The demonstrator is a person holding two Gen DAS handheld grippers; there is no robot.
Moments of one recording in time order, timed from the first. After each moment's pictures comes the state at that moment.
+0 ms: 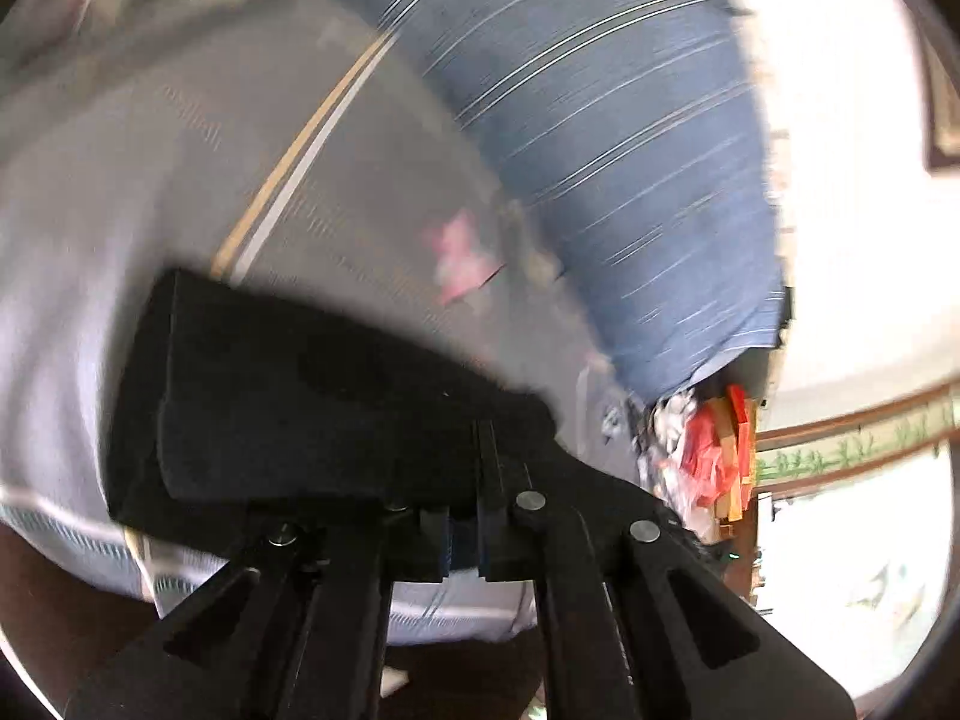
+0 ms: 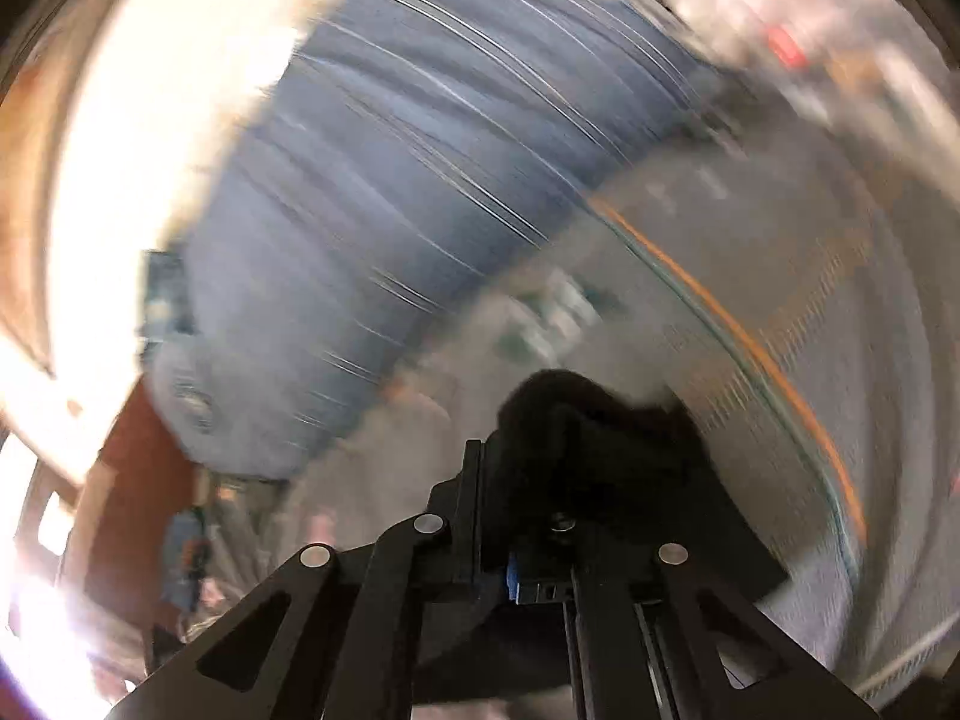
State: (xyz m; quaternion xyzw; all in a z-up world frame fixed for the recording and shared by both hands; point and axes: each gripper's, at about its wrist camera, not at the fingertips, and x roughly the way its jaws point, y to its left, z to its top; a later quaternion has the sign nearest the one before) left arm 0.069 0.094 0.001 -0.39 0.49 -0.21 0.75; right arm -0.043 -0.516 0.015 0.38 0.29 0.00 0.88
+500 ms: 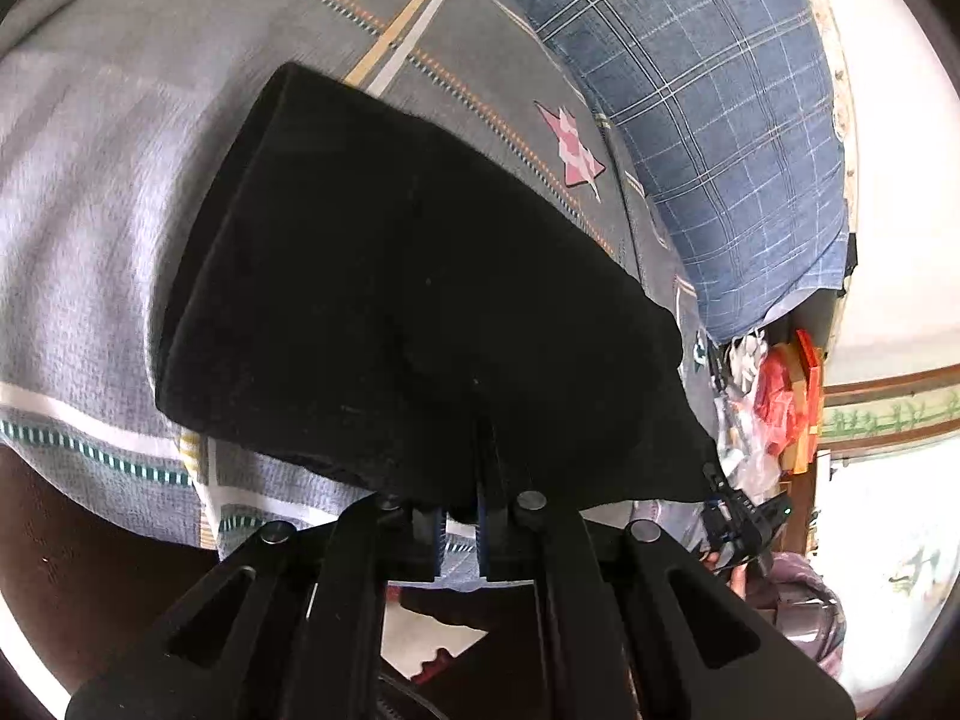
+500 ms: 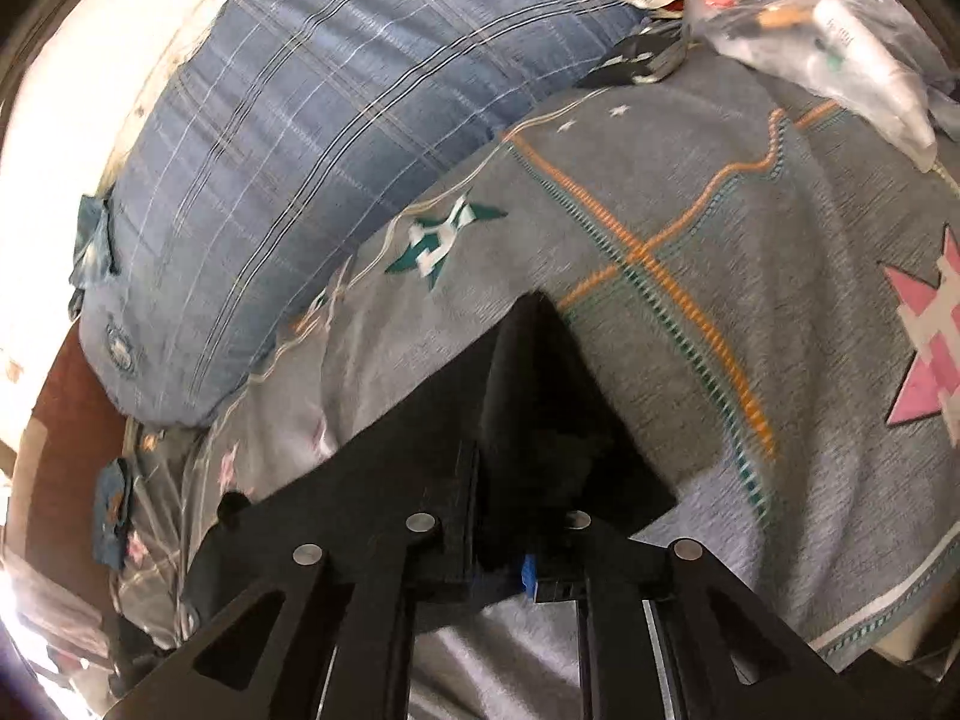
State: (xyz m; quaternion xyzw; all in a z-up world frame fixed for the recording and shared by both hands) left arm 0.038 0.090 -0.077 -0.34 0.58 -0.18 0.72; right arm -0.066 -0.524 -0.051 0.35 0.38 -0.07 0.85
